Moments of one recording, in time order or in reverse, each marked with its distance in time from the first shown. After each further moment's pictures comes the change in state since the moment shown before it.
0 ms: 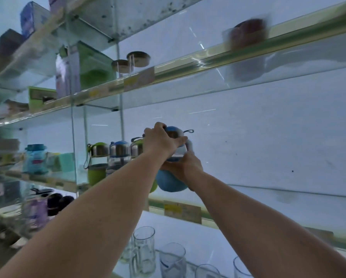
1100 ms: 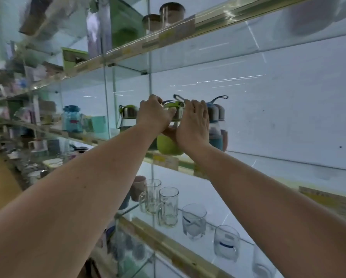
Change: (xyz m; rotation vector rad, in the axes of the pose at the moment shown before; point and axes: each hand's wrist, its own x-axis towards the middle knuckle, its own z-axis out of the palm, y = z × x) left_hand -0.014 -0.063 -0.044 0.061 0.099 -0.094; right_hand -0.023 -0.023 0.050 -0.354 0.199 -0.448
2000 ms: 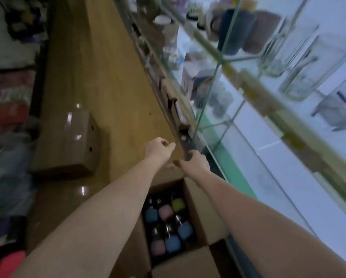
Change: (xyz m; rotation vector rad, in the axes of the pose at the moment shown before) left_hand -0.315 -0.370 0.044 0.035 -0.344 -1.175; right_hand -0.342 0.042 0.305 0.136 -1.294 0.525
